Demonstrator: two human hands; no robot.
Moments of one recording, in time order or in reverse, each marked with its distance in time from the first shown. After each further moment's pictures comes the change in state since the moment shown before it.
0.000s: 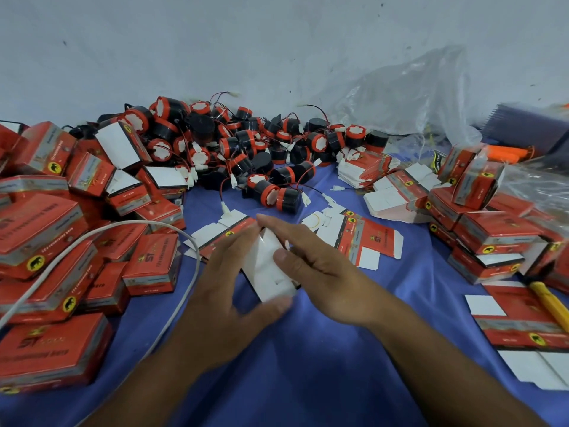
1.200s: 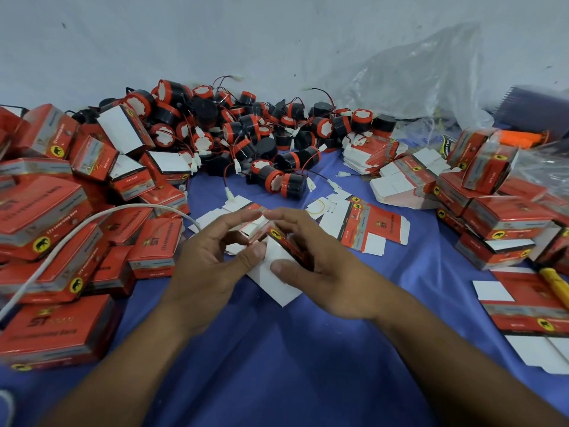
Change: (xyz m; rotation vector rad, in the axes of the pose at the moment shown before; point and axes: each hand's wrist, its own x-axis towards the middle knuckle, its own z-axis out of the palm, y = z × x) left_hand 0.013 -0.001 -0.015 -0.434 0.004 -0.278; right_hand -0.007 -0.002 0.004 -0.018 -0.112 -0.074
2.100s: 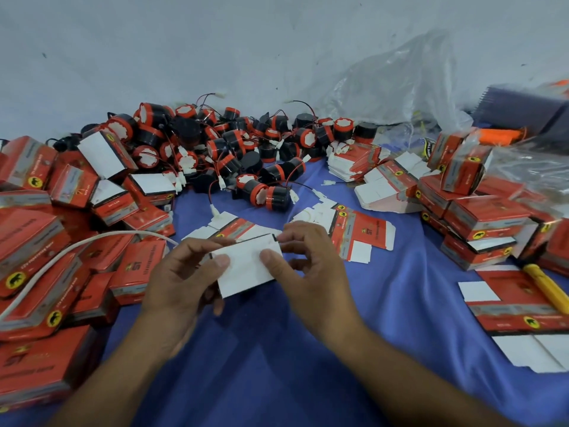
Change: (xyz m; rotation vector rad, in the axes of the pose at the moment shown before) left_hand 0.004 -0.014 -0.006 -0.332 0.118 -0.170; right_hand -0.001 0.009 0.026 0.104 0.671 0.129
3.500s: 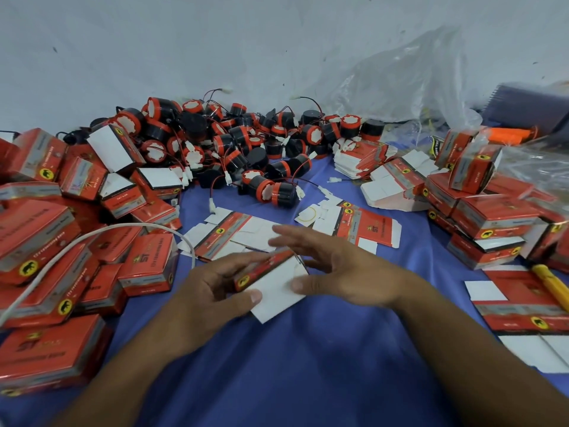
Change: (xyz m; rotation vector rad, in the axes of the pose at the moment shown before) left_hand -0.010 0.001 -0.002 0.463 -0.415 0.094; right_hand 0.036 0.009 -0.059 -0.063 -0.785 0.151
